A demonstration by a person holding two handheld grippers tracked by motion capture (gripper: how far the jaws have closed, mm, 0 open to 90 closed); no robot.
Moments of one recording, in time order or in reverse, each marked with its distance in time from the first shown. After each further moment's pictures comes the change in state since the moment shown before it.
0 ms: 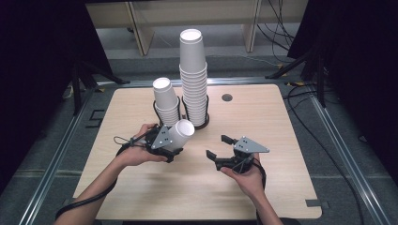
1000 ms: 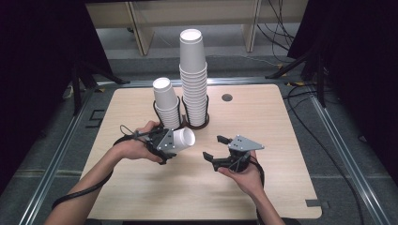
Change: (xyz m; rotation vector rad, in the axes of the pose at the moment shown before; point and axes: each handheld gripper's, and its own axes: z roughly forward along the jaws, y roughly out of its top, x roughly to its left) left arm 0.007 0.013 -0.003 0.231 -0.133 0.264; right arm 0.002 0.005 0.010 0.033 0.059 -0.050
